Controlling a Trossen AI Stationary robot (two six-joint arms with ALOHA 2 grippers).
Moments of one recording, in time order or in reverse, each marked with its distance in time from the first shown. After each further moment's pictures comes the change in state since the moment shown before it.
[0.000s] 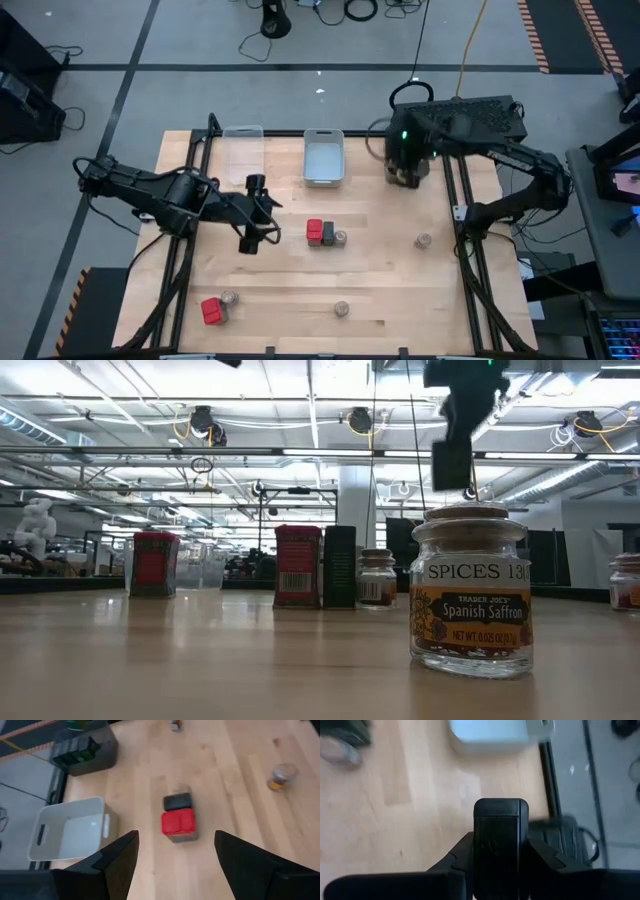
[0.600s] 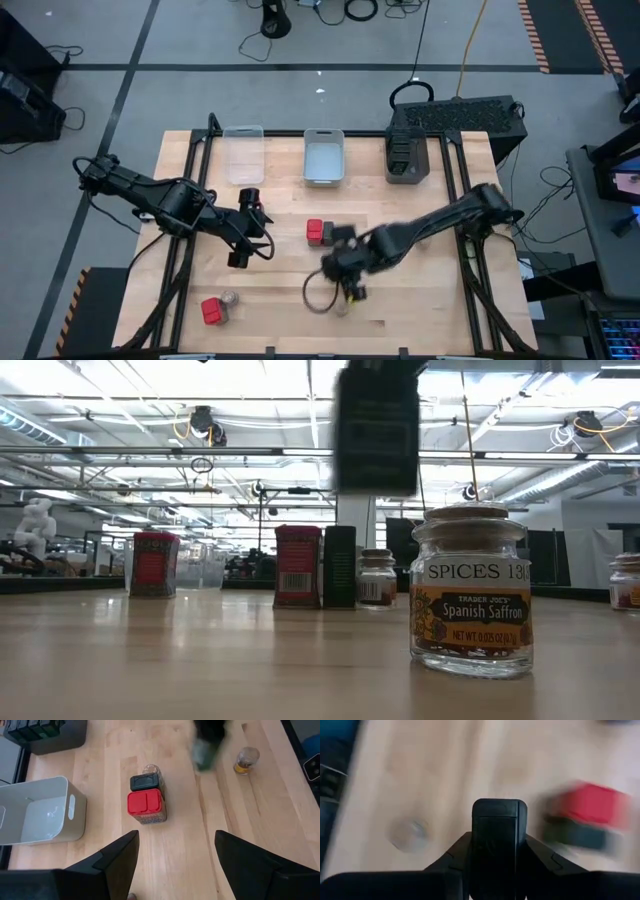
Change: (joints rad) left arm -0.112 0.000 0.000 -0.101 0.041 -0.158; right arm 0.772 0.550 0.289 0.237 0.002 0.486
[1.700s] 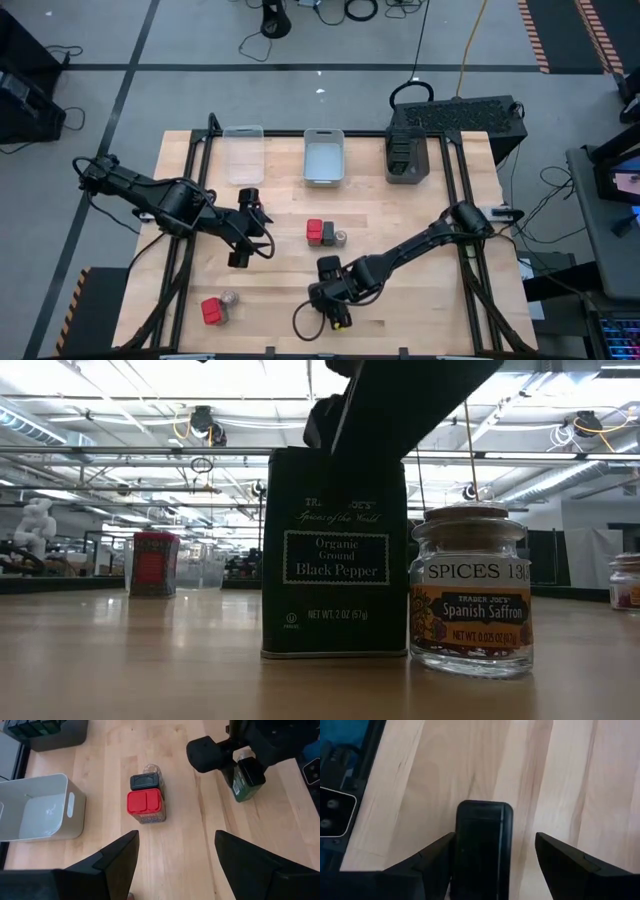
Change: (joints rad) left arm 0.000 -0.001 0.000 -0.001 0.000 -0.027; right arm 0.083 0.233 -0.059 0.351 -0.076 0.078
